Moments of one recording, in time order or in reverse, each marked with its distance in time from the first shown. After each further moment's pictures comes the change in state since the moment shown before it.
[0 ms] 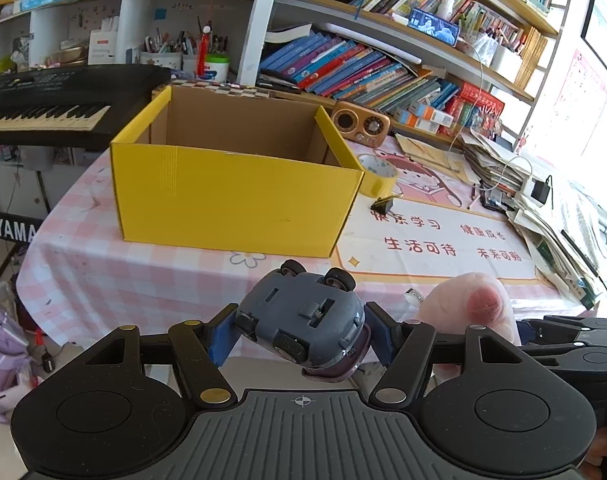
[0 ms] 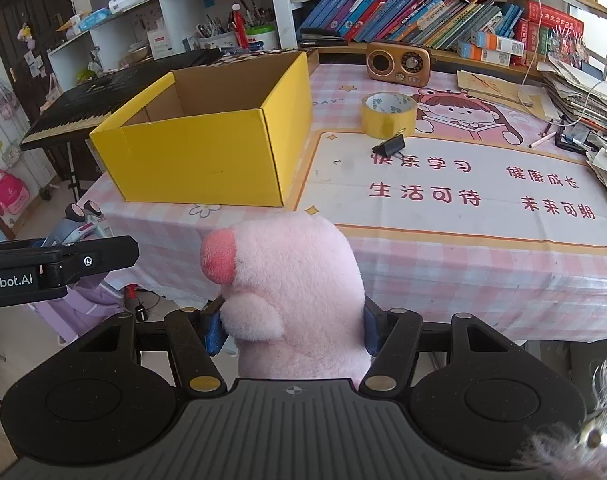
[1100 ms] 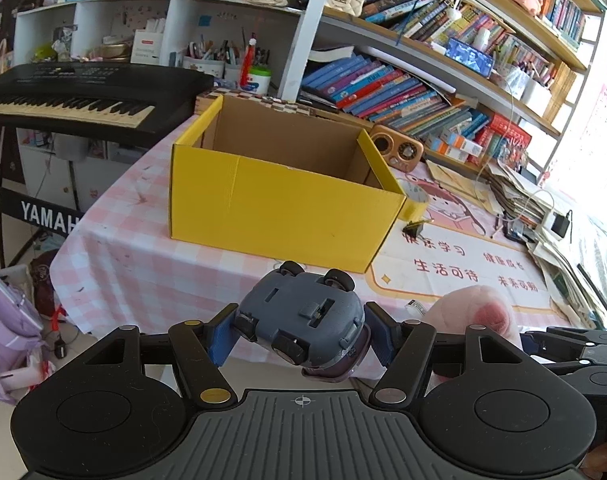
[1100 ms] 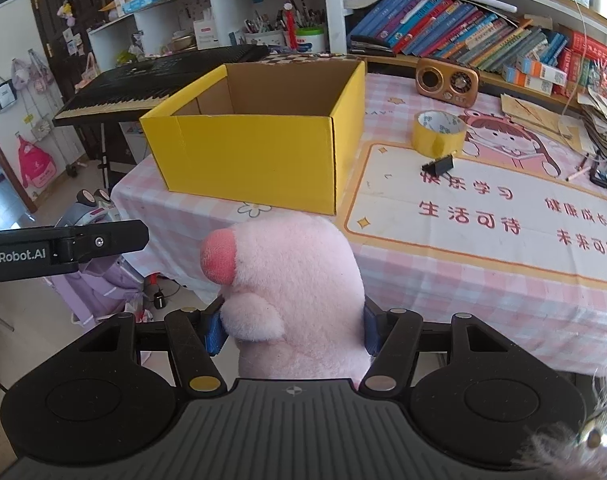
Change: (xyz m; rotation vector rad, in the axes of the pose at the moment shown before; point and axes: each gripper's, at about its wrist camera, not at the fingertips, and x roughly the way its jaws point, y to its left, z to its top) left arm -0.021 0.023 -0.004 -0.089 -0.053 0.063; right arm 0.001 0.027 0.008 -0.113 -0.010 0.076
